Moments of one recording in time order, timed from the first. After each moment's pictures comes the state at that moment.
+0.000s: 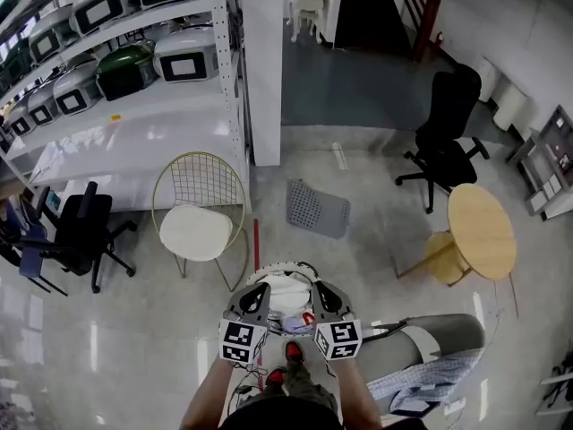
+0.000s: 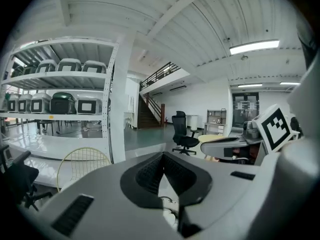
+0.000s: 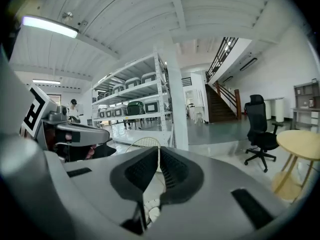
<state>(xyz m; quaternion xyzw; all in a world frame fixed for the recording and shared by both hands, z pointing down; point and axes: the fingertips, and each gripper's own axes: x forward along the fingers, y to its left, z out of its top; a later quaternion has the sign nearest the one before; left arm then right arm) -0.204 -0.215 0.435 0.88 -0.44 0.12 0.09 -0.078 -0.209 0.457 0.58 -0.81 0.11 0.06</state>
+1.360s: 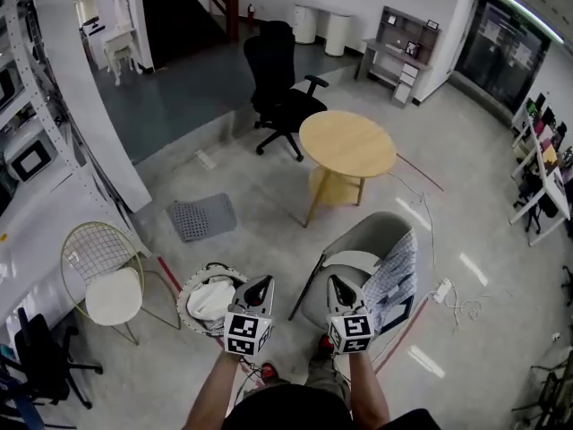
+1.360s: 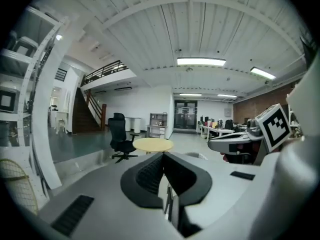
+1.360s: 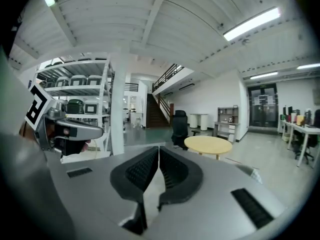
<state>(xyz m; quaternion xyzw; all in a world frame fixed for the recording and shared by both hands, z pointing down) 0.022 -0.048 0.411 0.99 -0.12 0.11 0.05 0.132 0.062 0.420 0.84 -0.54 0.08 0.07</state>
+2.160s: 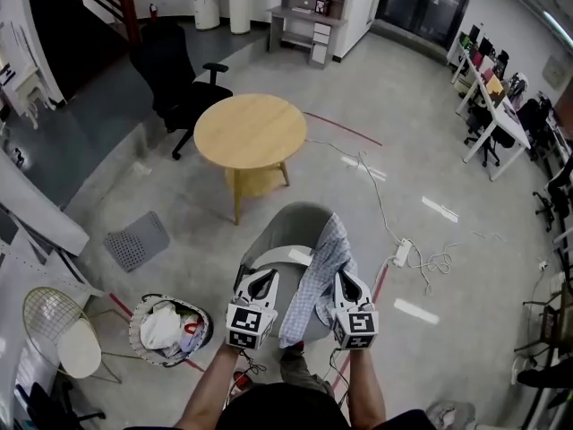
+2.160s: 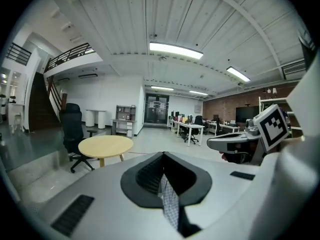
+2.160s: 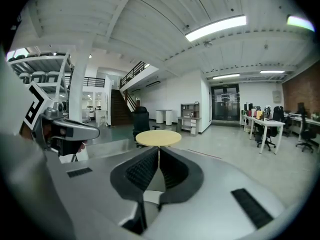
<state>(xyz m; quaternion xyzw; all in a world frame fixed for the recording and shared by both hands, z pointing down) 0.301 0.123 0.443 0.99 0.07 0.15 0.04 0.371 0.268 0.448 0.92 -0.37 0.12 0.05</state>
